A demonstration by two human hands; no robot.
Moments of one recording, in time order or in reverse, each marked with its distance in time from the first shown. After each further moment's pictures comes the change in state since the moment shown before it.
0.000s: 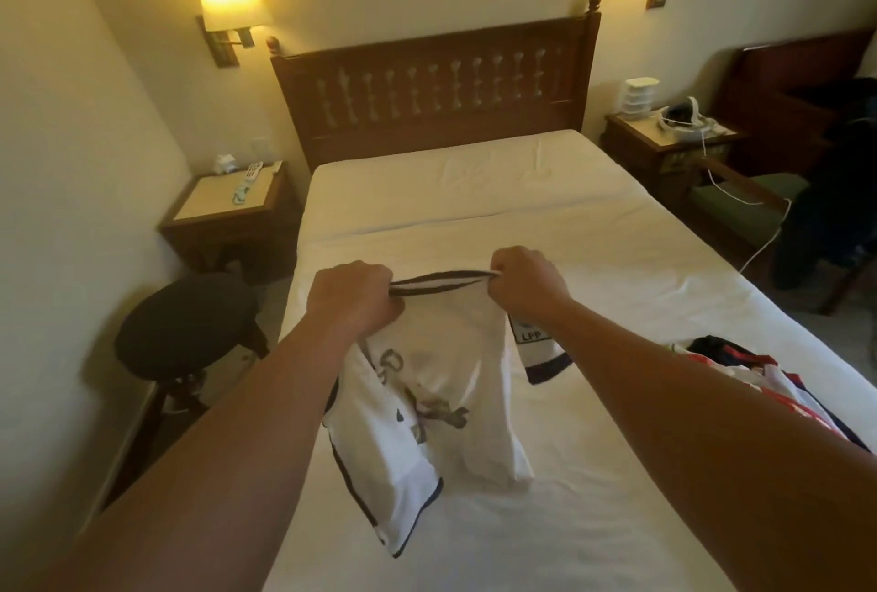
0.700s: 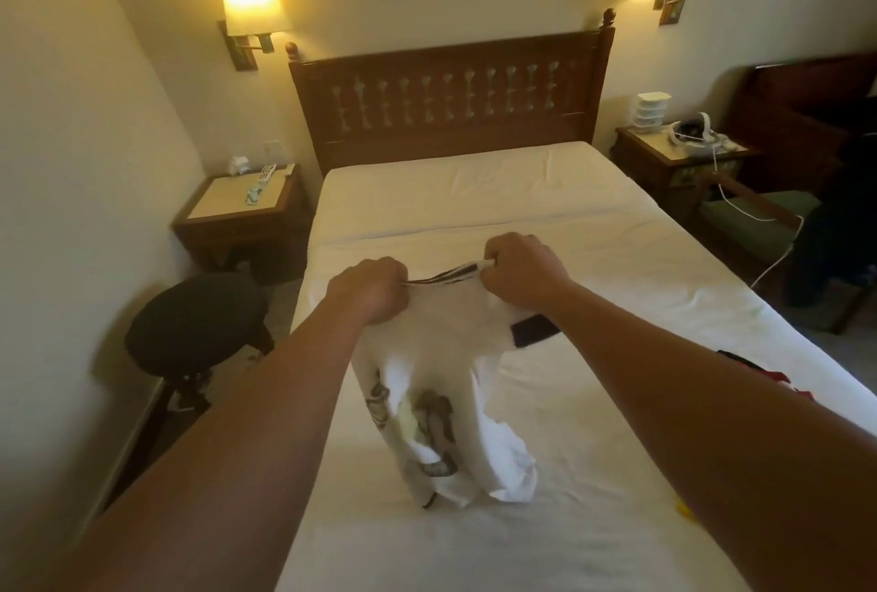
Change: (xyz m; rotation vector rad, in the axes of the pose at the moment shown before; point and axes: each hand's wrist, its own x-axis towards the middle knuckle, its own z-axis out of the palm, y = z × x) left_hand 0.010 -0.016 -0.005 -0.339 -0.165 -0.091; right_hand 0.003 -0.040 -0.013 -0.039 0.003 -0.132
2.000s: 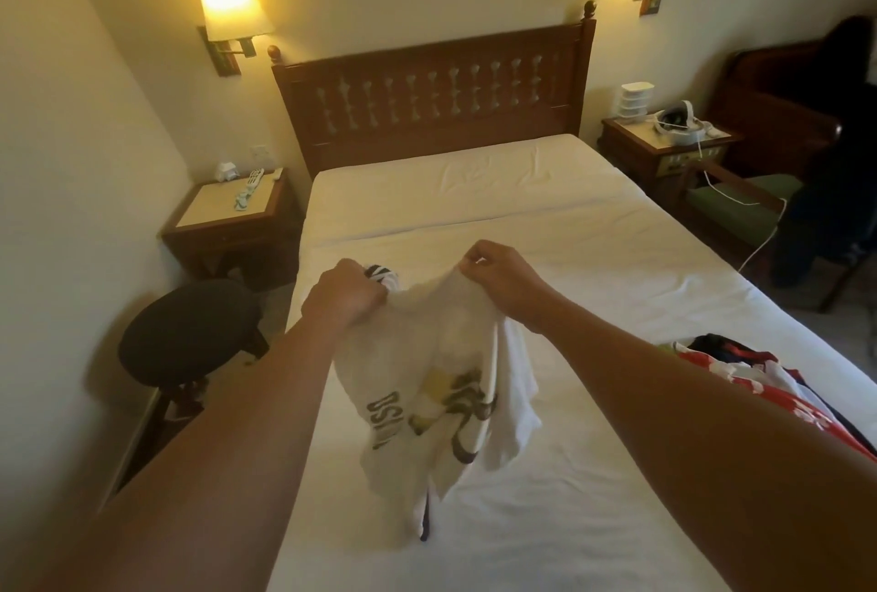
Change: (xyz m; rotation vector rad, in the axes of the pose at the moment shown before) left_hand -0.012 -0.005 0.004 -0.298 0.105 -0.254; right_hand -0.017 0.008 0.020 0.667 -0.051 0.084
